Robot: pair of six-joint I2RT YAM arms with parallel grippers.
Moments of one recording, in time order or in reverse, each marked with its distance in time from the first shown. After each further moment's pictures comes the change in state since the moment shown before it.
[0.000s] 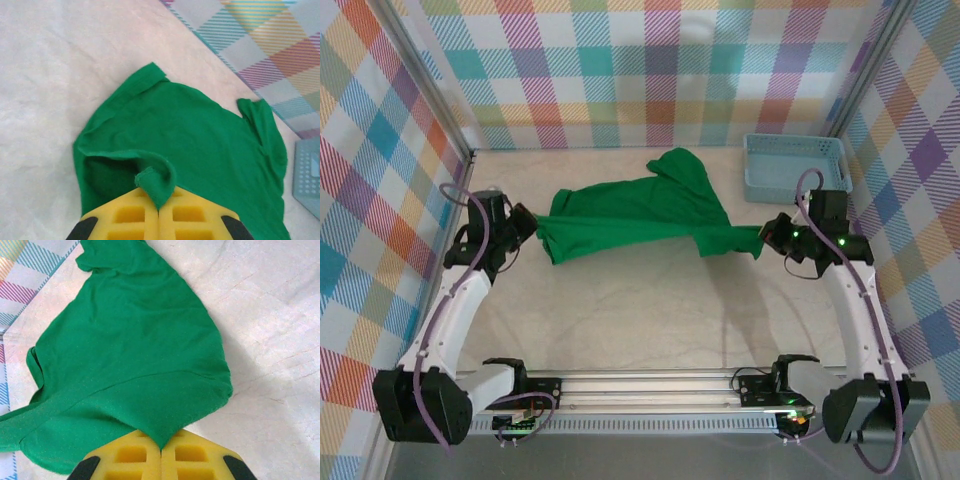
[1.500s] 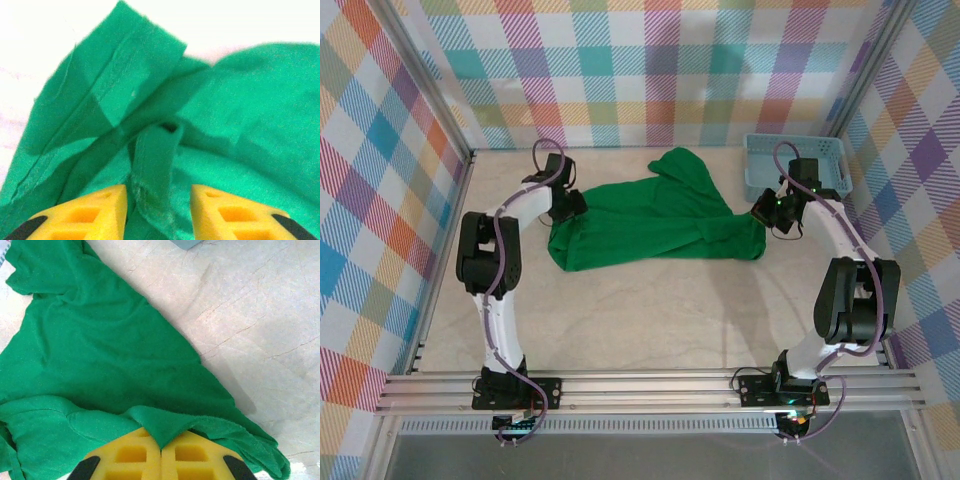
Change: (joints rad) left arm -0.142 0.927 0.605 -0.129 -0.063 0.145; right arm -0.006 0.523 0.189 0.171 0.046 -0.008
